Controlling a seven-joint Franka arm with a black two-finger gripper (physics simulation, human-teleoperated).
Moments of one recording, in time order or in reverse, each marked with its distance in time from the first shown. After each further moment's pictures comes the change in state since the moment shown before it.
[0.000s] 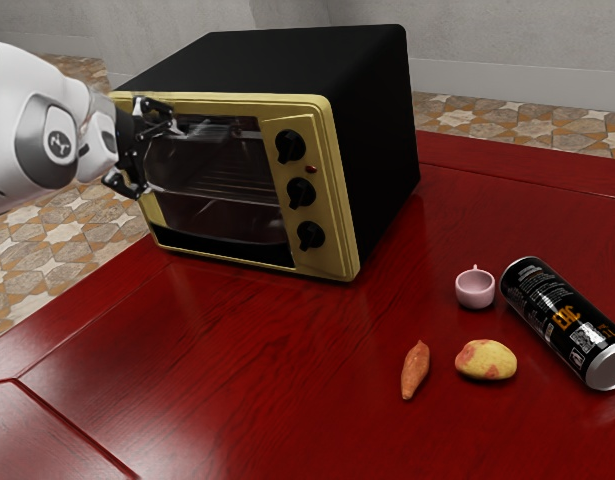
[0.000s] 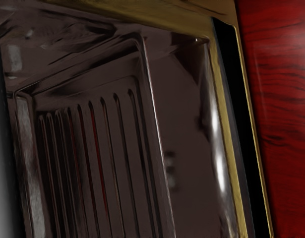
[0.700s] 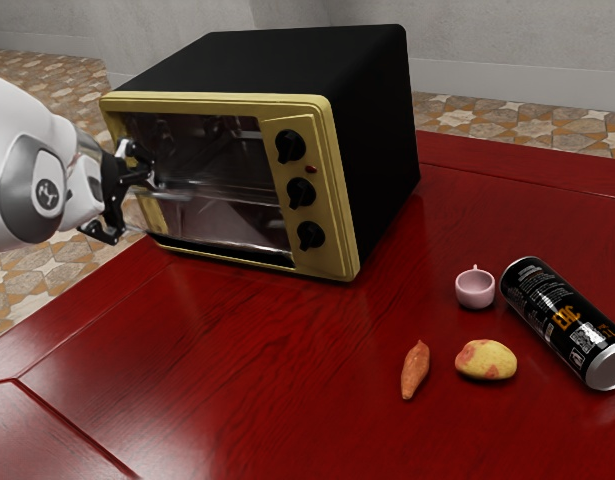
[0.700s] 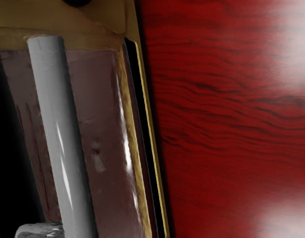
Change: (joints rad) arm 0.032 -0.377 0.012 -0.348 -0.097 -0.001 -0.012
